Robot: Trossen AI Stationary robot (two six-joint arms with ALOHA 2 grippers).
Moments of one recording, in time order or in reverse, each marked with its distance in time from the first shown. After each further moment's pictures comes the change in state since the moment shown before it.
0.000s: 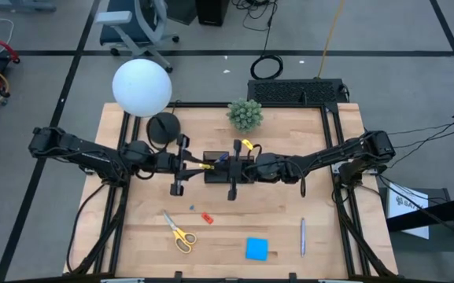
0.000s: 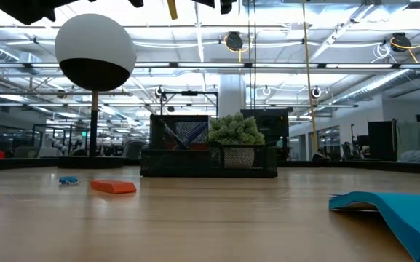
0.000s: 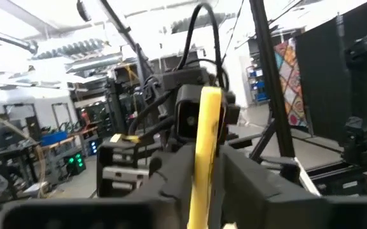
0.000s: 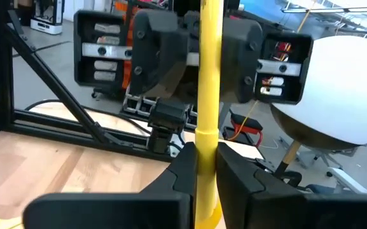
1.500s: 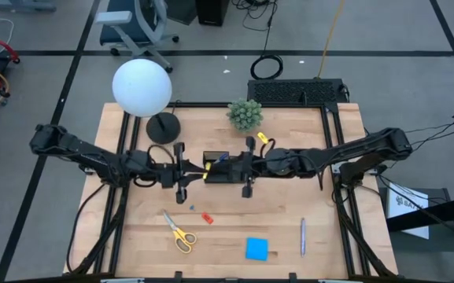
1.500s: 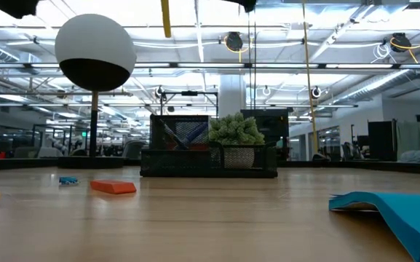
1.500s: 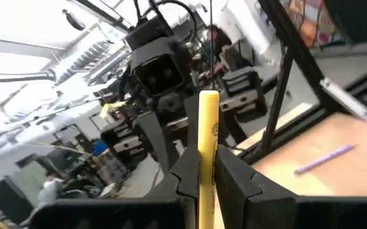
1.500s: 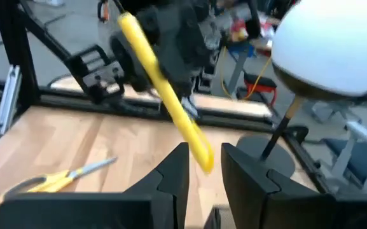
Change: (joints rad) left arm -0.124 -0.001 0.000 -0.125 -0.211 0.421; right arm 0.009 -0.186 0.001 -0.393 0.005 0.159
